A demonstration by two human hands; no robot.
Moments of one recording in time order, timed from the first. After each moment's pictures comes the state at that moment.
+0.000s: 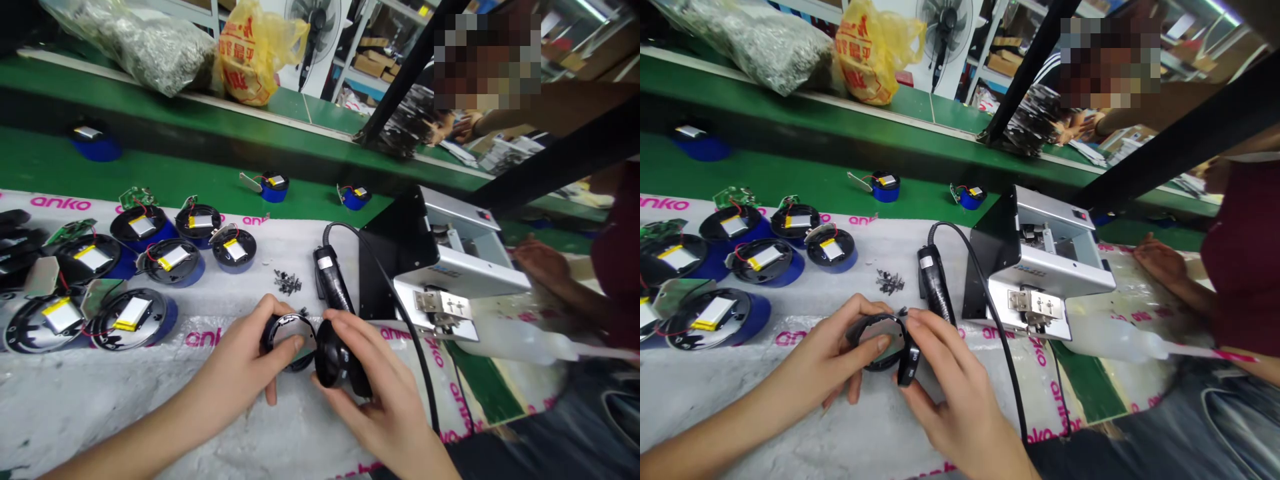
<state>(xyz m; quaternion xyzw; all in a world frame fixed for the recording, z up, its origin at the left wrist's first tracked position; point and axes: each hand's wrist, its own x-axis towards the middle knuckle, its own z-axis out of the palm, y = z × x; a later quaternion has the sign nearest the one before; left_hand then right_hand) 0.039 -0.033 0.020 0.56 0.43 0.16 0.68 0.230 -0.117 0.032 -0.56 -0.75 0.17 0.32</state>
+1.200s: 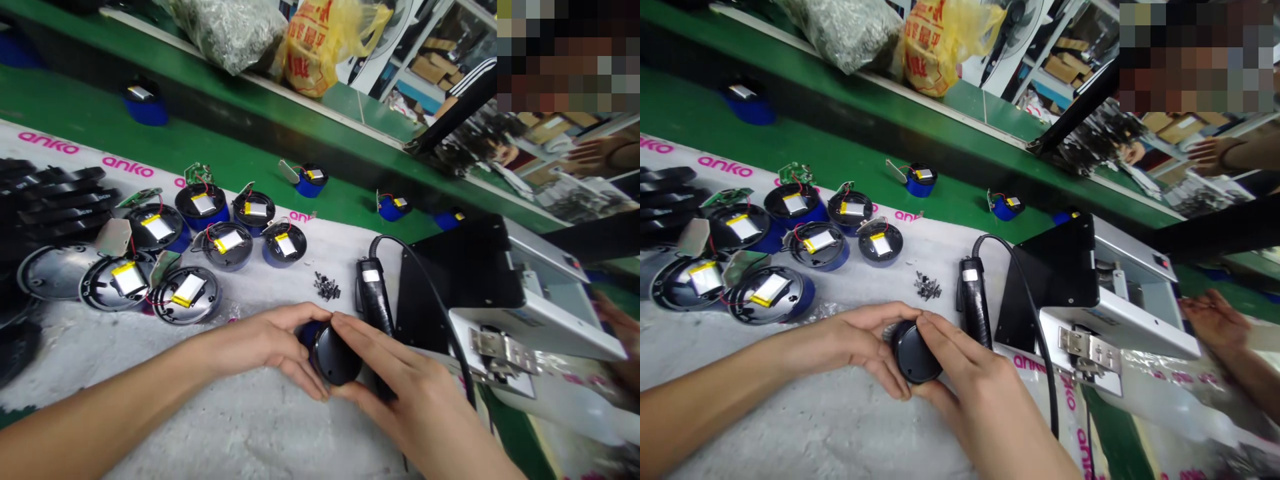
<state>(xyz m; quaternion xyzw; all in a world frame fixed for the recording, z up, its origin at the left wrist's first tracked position) 0.010 0.000 0.000 0.28 0.16 0.12 0.94 0.219 -0.074 0.060 -0.51 -0.84 0.13 0.16</state>
